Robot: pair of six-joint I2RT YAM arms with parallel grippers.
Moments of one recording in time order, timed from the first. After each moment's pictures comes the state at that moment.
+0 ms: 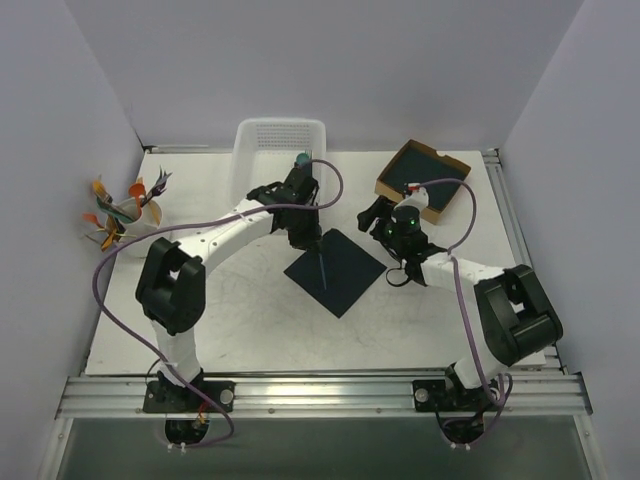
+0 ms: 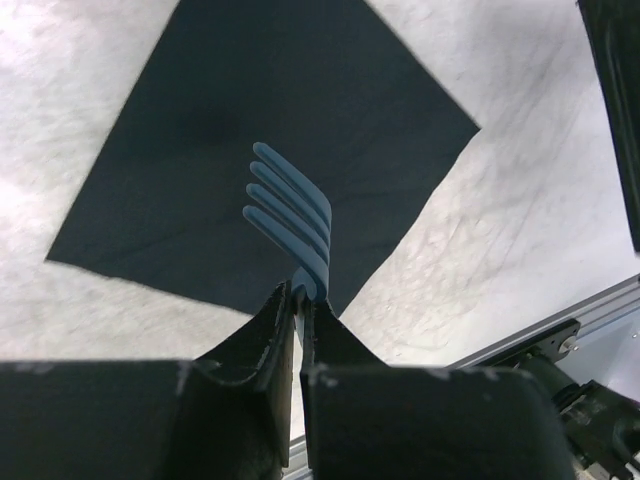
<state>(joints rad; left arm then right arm) -0.64 1.84 1.53 -0.72 0.16 -0.68 0.42 1.57 0.72 0.45 0.15 0.69</state>
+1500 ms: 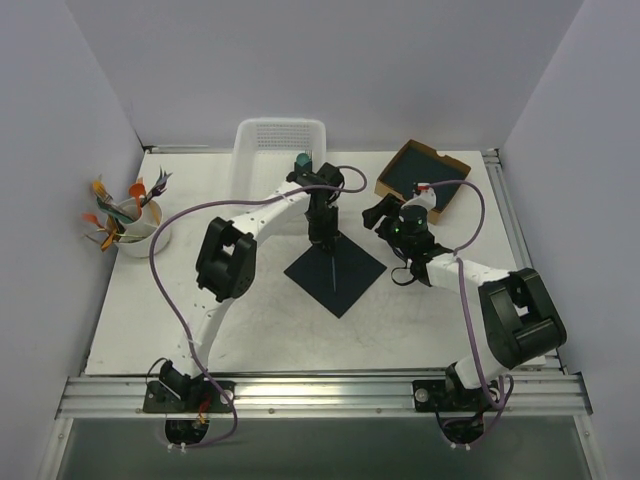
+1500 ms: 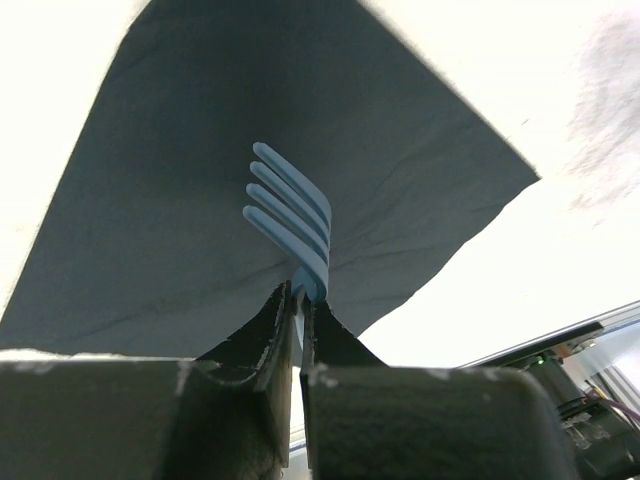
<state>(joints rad) -0.65 2.35 2.11 -1.09 0.23 -0.65 0.37 1.53 0.69 0.47 0.12 0.74</state>
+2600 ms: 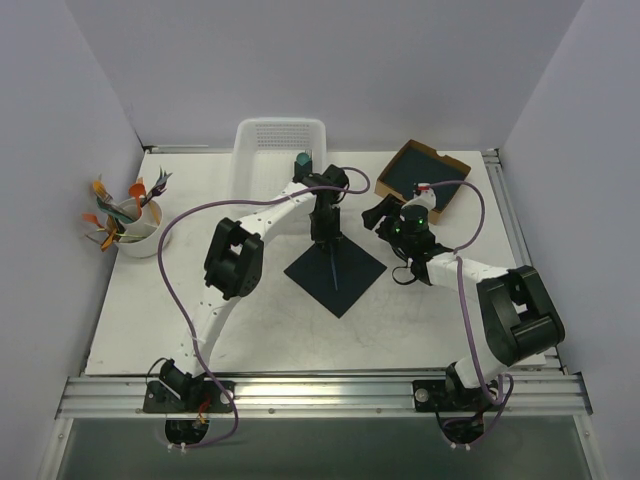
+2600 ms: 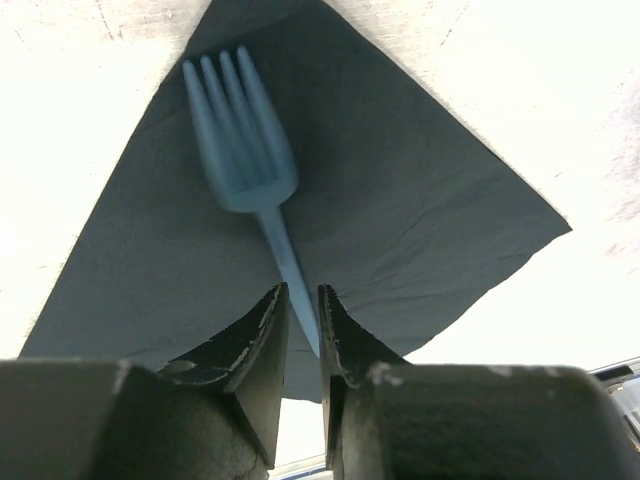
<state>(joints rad) -0.66 2.43 2.21 -1.13 0.15 -0.65 0.36 1.55 0.69 0.47 0.08 0.76</state>
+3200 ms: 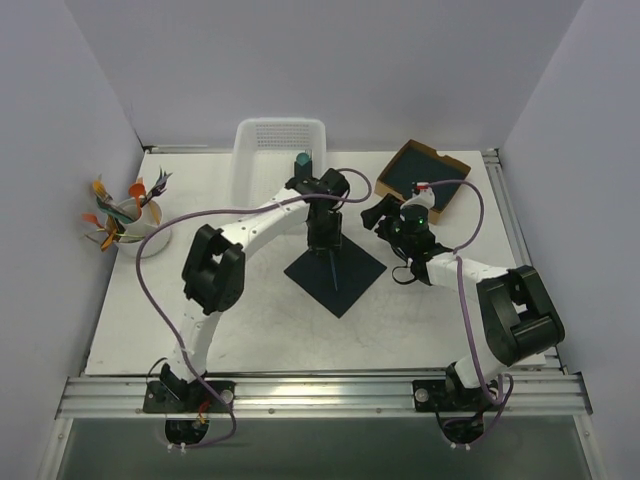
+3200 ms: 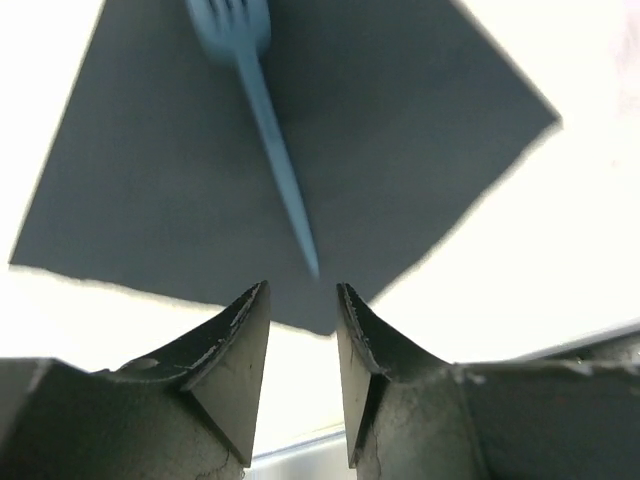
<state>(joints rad) -0.71 2.25 2.03 -1.09 0.11 -0.66 0.36 1.55 0.69 0.49 0.06 0.75</state>
